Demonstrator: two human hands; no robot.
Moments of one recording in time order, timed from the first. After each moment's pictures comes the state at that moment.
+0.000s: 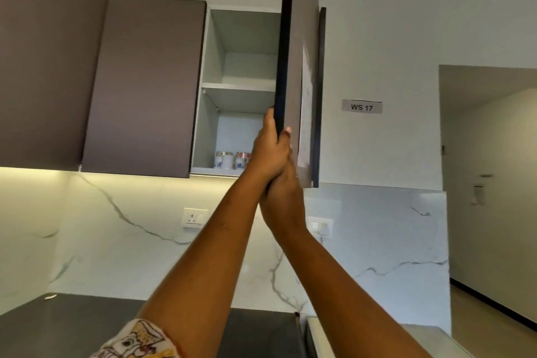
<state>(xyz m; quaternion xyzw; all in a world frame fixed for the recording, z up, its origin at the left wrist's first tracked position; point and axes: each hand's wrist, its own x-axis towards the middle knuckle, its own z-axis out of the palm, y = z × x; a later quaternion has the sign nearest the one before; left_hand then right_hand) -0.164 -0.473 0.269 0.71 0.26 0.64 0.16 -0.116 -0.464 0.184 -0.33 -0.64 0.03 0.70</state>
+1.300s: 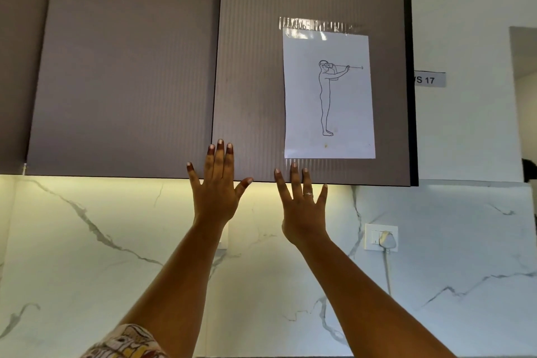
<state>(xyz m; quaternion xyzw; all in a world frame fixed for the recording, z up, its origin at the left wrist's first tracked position) -0.348 -0.050 0.190 0.67 0.51 0.45 -0.29 -0.182 -0.109 0.157 -0.65 -0.60 -0.37 0.29</state>
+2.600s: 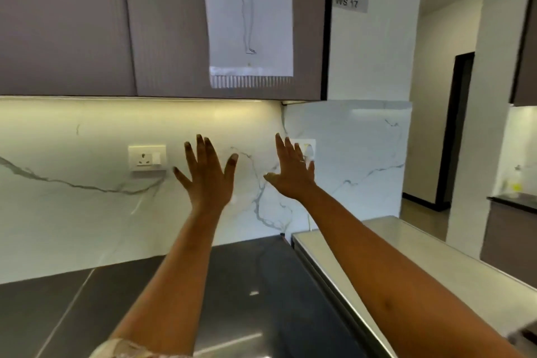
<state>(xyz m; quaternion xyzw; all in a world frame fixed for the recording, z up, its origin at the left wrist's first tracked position) -0.261 -0.179 0.060 0.74 0.50 0.45 -0.02 -0.116 -0.261 0.084 -0.75 -0.59 -0.09 0.30</state>
